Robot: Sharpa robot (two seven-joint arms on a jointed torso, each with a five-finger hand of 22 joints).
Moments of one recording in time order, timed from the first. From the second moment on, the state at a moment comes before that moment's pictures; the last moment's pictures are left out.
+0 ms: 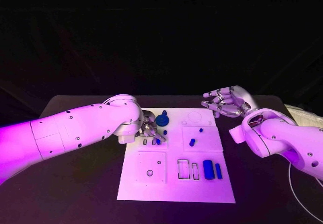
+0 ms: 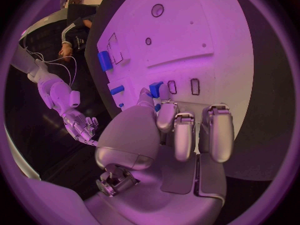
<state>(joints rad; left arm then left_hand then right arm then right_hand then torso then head) 1.33 -0.59 -0.05 1.41 -1.01 0.27 -0.67 1.34 0.15 -0.15 0.20 0.05 0.94 0.03 0.61 0.62 1.36 -0.03 1.26 1.20 1.47 -0.08 1.57 1.31 0.04 1.47 0.03 1.49 1.31 1.09 -0.97 0.15 1.68 -0.84 -0.60 0.01 1.40 -0.13 0.10 0.25 0.32 0.98 0.14 0.10 0.07 1.17 0.06 0.49 0.58 1.39 -0.02 0.63 0.63 0.17 1.05 0.09 0.86 0.55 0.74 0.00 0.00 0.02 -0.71</state>
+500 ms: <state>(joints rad) 1.33 -0.60 -0.04 1.42 -0.99 0.25 -0.66 1.40 0.07 0.16 0.28 0.06 0.89 0.05 0.57 0.65 1.35 -0.03 1.23 1.18 1.46 -0.09 1.57 1.31 0.04 1.47 0.02 1.49 1.31 1.08 -0.96 0.15 1.67 -0.84 -0.59 0.01 1.40 -0.13 0.09 0.24 0.32 0.98 0.14 0.10 0.07 1.17 0.06 0.49 0.57 1.39 -0.02 0.62 0.63 0.17 1.05 0.09 0.86 0.55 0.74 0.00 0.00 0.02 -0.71</state>
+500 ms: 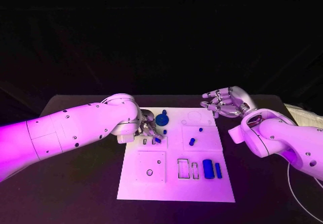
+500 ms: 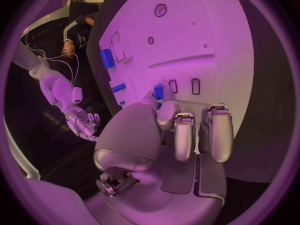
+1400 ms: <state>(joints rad) 1.29 -0.72 -0.05 1.56 -1.02 -0.02 -0.65 1.24 -0.09 0.51 0.22 0.06 0.90 0.05 0.60 0.72 1.37 -0.03 1.24 1.19 1.46 -0.09 1.57 1.31 0.04 1.47 0.03 1.49 1.31 1.08 -0.96 0.14 1.66 -0.83 -0.59 0.01 1.40 -0.13 0.09 0.24 0.36 0.98 0.15 0.10 0.07 1.16 0.06 0.49 0.56 1.39 -0.02 0.60 0.63 0.17 1.06 0.09 0.84 0.54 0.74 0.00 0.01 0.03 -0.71</state>
